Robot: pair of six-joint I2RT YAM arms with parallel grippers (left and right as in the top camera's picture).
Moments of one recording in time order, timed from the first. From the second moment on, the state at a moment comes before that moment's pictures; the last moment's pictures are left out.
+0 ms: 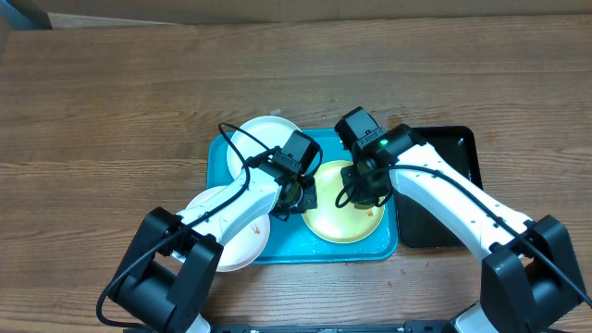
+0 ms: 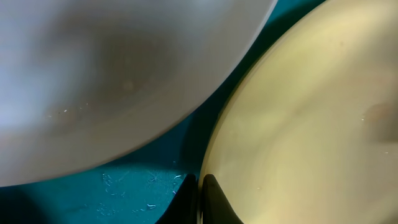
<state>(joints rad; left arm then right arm) -0.57 1.77 1.03 -0.62 0.10 -0.66 0.56 1.72 1.25 -0.99 0.04 0.31</state>
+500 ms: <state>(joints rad) -0.57 1.77 1.03 -0.62 0.11 -0.66 0.56 1.72 1.00 -0.73 0.10 0.33</state>
